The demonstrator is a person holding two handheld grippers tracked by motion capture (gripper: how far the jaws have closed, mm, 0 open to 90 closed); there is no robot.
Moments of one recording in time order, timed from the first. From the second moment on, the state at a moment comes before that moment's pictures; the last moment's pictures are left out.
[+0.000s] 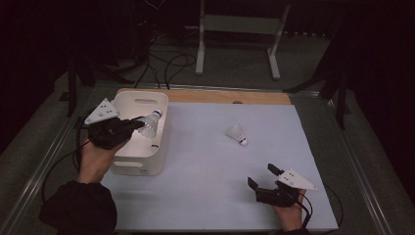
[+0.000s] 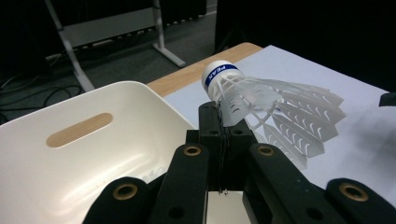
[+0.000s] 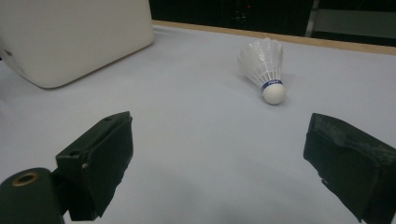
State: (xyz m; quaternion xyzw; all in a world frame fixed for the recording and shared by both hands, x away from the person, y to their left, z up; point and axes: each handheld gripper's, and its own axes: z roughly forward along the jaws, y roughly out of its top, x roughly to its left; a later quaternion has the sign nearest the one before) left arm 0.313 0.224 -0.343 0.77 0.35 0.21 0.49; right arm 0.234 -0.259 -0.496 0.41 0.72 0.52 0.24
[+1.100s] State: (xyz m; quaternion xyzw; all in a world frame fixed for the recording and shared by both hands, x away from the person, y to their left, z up) left arm 0.310 0.250 -0.341 0.75 0.39 0.24 0.47; right arm 0.234 -0.259 -0.496 0.41 0.71 0.52 0.24
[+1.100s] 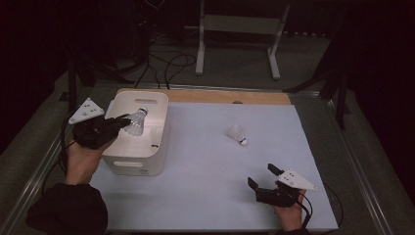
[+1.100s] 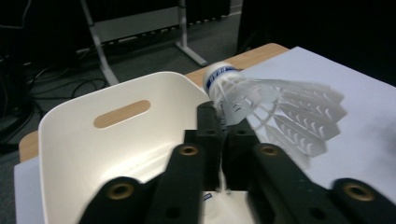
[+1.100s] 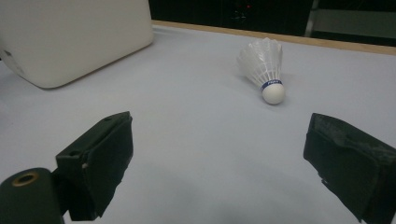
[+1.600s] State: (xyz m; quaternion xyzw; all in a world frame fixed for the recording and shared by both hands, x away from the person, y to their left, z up) left arm 0.314 0.242 -0.340 0.72 0.43 0.27 0.47; right arm 0.234 -0.259 -0.496 0.41 0.71 0.52 0.24
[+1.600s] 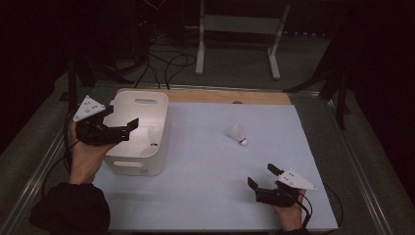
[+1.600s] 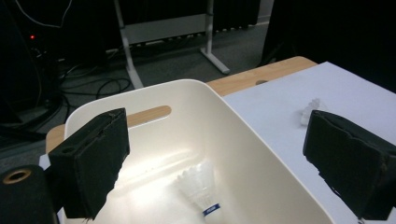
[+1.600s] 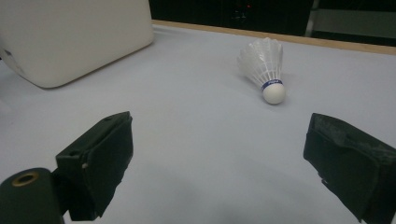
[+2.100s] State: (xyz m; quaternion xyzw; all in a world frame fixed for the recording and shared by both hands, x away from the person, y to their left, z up) left arm 0.315 0.227 -0.342 0.73 0.41 0.26 0.48; right arm 0.234 -0.259 -0.496 0.41 0.71 0.52 0.24
